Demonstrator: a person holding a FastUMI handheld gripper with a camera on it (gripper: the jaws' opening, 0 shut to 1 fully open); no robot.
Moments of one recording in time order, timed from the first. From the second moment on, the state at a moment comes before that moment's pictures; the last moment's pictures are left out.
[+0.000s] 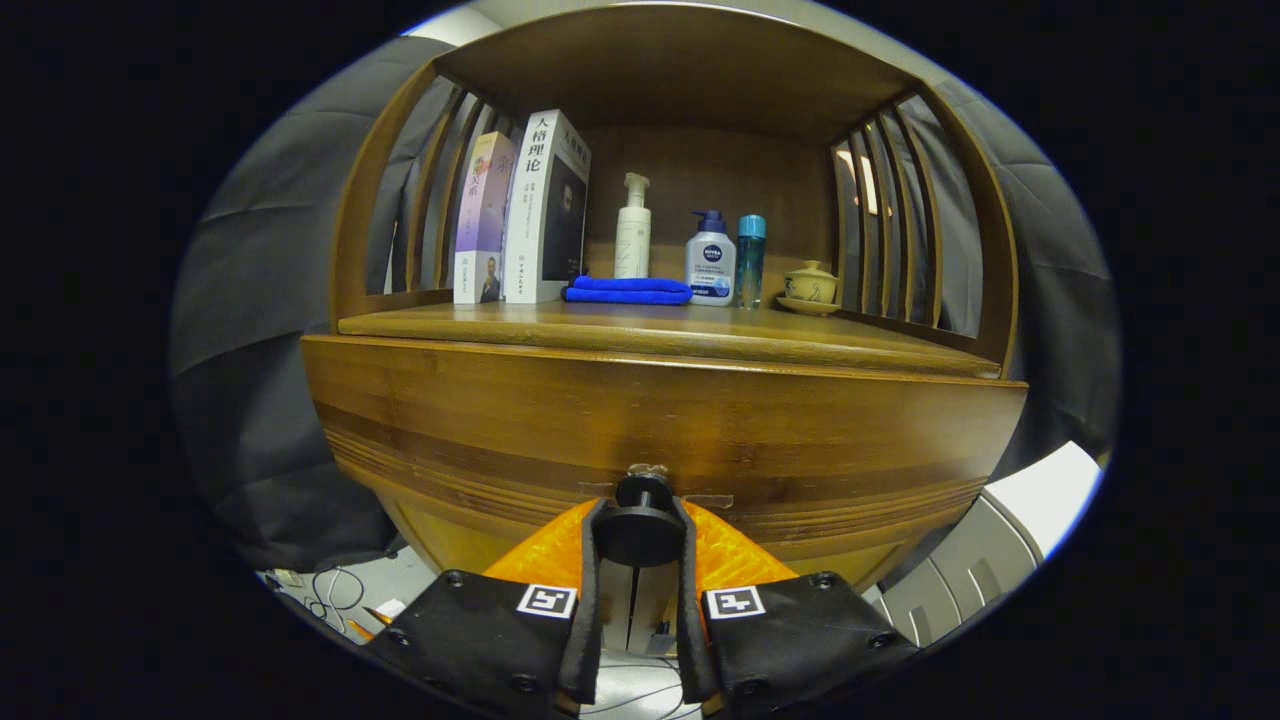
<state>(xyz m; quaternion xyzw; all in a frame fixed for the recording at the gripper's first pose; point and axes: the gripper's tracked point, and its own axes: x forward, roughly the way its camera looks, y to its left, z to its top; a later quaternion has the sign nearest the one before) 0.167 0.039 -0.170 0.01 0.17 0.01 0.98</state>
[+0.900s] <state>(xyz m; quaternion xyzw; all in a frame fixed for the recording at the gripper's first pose) 0.074 0.045 -0.163 0.01 0.17 0.01 0.99</state>
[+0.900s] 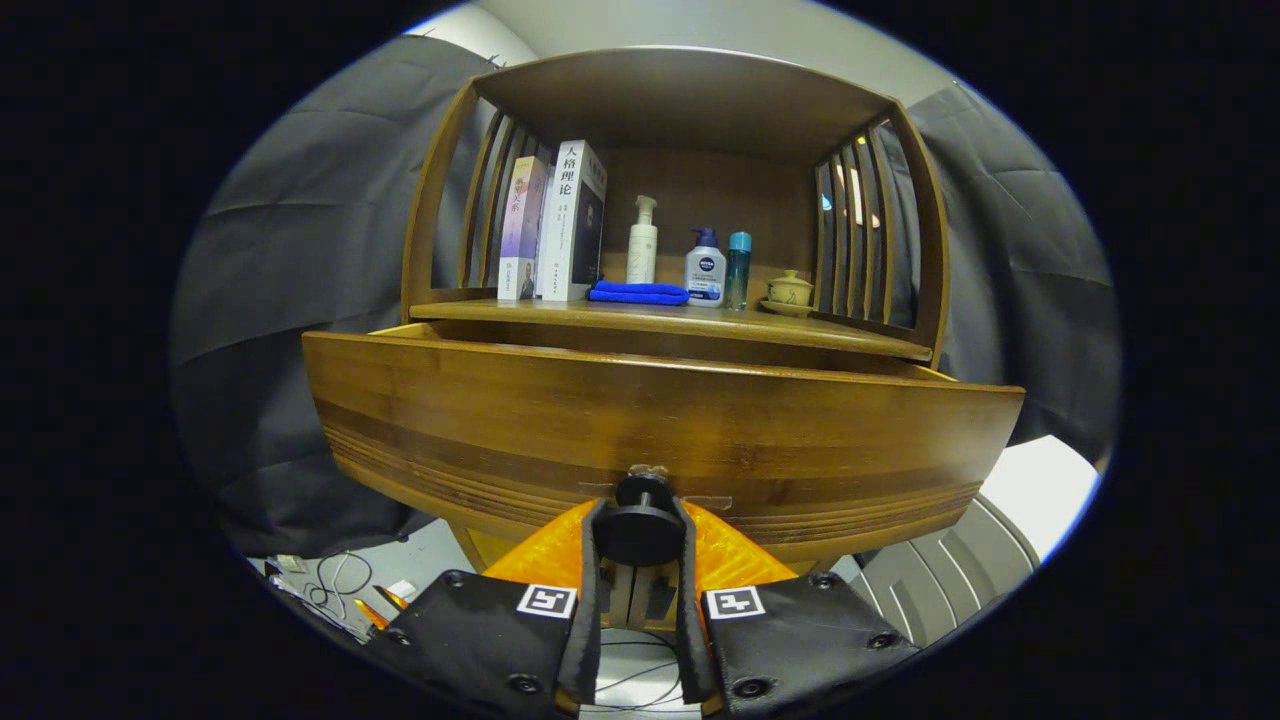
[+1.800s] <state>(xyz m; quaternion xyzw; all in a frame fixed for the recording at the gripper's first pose) 0.011 0.066 -0.168 0.02 0.17 0.03 0.98</state>
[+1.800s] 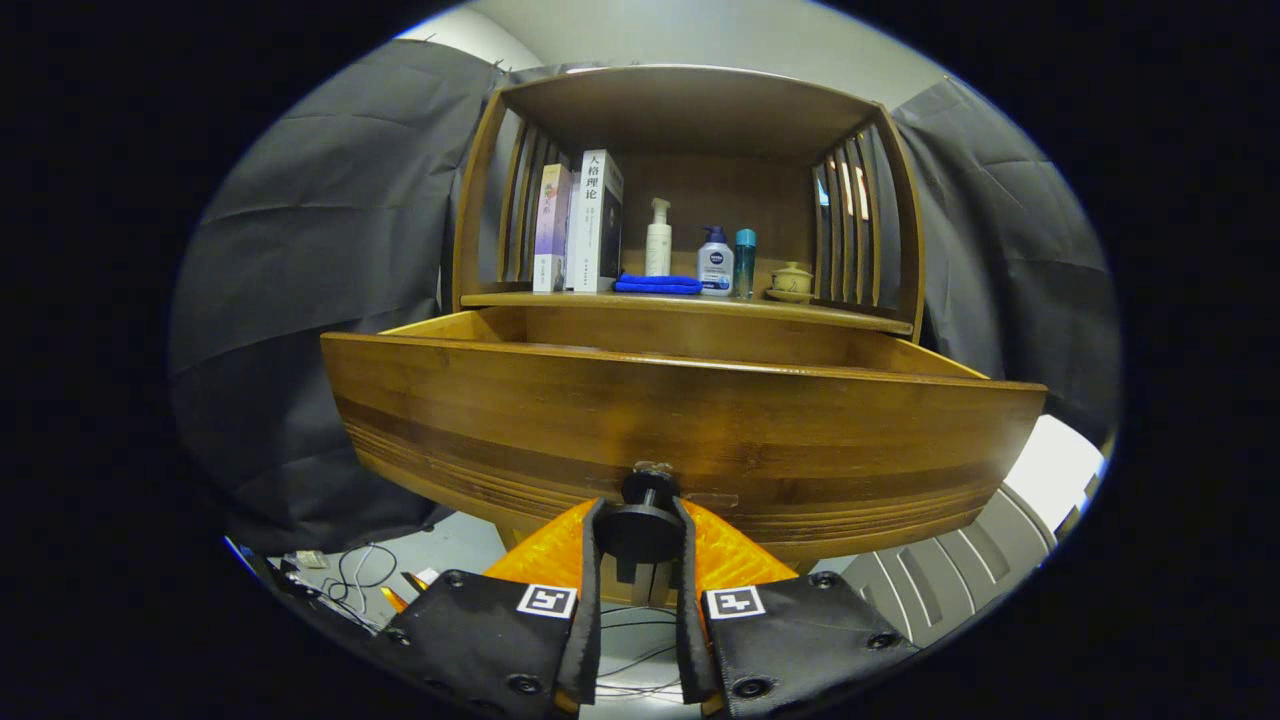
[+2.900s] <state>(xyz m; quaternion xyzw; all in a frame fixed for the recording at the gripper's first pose) 0.042 0.052 -0.016 0.08 0.05 -0.01 1.00</state>
